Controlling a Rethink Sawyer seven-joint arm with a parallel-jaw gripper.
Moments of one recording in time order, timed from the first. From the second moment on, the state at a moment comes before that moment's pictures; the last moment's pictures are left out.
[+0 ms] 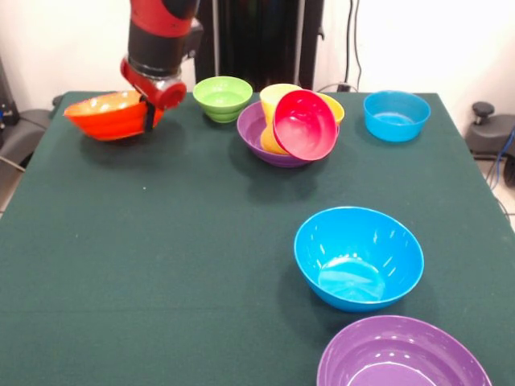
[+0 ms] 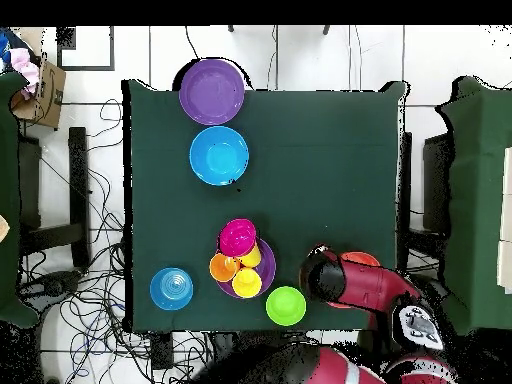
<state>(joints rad) -0.44 -0.52 -0.20 1.81 -0.34 0.21 2.34</state>
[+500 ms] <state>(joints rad) -0.41 -0.69 -0.14 1.82 -0.34 0.35 2.34</state>
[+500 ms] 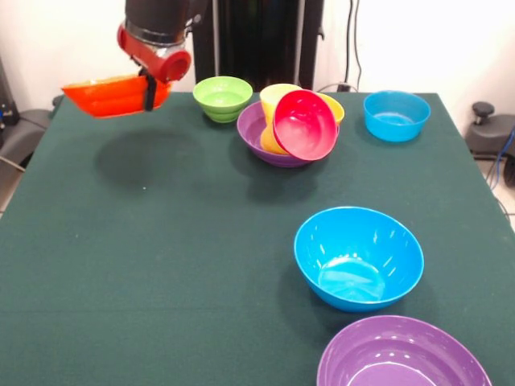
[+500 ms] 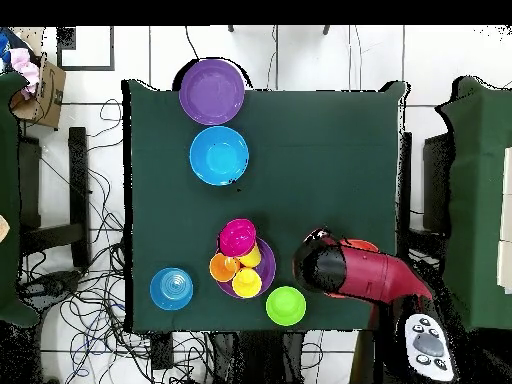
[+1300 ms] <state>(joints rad) -0.10 -0.74 -0.18 1.82 -0.16 0.39 2.36</state>
